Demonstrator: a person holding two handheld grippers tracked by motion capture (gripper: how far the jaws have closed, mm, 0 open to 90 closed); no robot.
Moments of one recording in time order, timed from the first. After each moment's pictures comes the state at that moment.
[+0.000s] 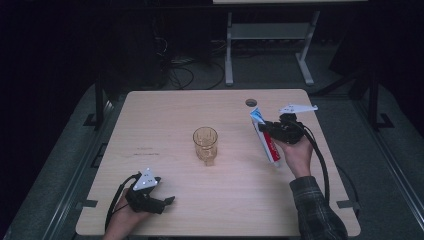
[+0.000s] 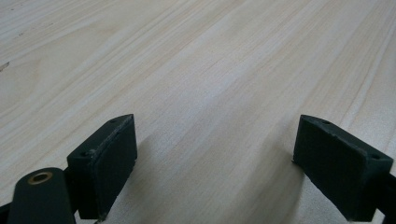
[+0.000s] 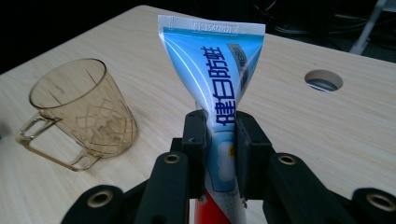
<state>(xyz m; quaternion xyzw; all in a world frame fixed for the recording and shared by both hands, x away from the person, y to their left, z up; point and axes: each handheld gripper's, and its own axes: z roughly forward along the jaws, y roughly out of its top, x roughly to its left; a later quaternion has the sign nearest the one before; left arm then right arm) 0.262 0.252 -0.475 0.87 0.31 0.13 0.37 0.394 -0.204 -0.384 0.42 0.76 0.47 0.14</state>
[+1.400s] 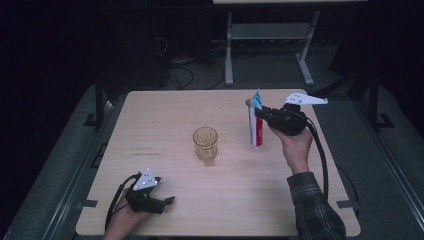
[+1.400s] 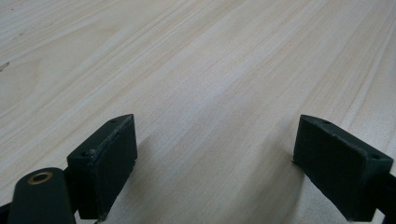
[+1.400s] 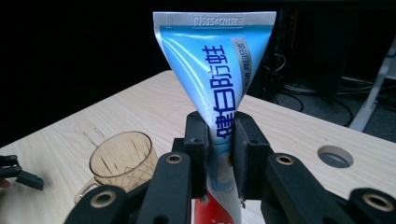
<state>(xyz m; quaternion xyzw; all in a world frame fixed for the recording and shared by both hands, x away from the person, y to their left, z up) 0.262 0.252 -0.475 0.87 0.31 0.13 0.37 0.382 -0.194 -0.337 0.37 0.72 0.56 0.17</state>
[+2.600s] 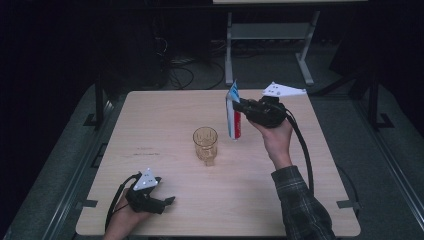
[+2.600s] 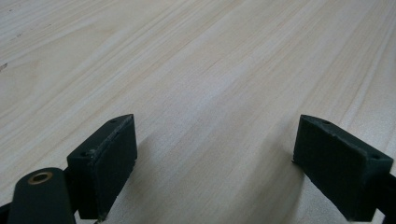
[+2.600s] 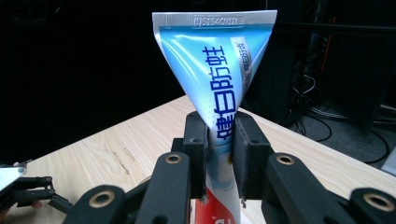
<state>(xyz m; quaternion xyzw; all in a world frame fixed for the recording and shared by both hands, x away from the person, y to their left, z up) 0.262 0.252 -0.475 0.87 0.31 0.13 0.37 0.388 -0.141 -0.311 0.31 0.73 0.59 0.16</state>
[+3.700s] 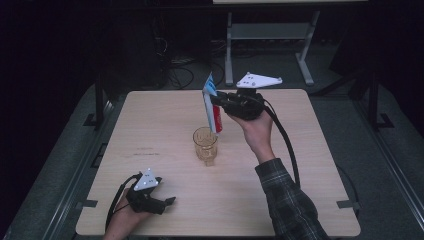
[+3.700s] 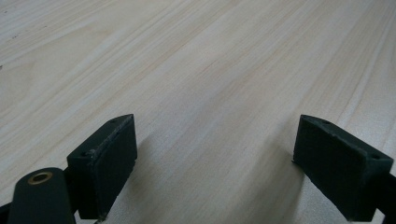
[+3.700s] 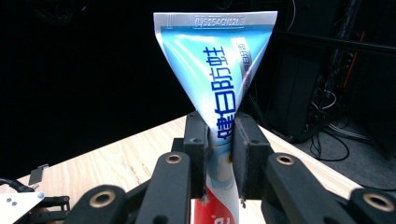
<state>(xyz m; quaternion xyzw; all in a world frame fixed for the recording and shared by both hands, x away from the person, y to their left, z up) 0.262 0.250 -0.475 0.87 0.30 0.13 0.37 0.394 -0.086 -0.284 0.26 0.74 0.60 0.16</state>
